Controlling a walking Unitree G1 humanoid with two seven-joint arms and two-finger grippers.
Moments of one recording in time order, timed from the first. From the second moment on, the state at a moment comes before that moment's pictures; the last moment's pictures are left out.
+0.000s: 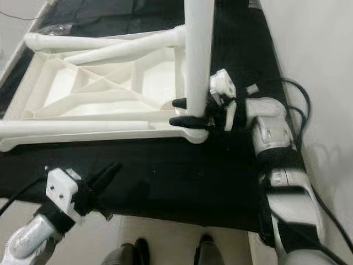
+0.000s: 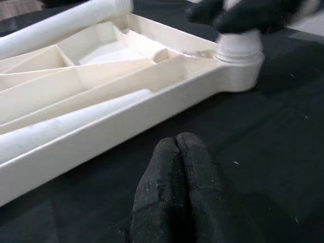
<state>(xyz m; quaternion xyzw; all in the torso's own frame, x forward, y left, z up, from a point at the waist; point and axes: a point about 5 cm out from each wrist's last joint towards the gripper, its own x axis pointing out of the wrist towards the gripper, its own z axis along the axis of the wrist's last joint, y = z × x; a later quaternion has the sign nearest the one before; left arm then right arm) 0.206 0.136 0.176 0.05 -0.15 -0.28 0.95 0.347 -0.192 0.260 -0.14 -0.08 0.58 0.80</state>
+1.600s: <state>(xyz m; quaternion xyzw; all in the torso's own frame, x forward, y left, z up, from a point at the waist) 0.226 0.116 0.156 0.01 -0.12 -0.35 0.93 0.336 -0.173 0.239 -0.10 -0.04 0.56 0.82</state>
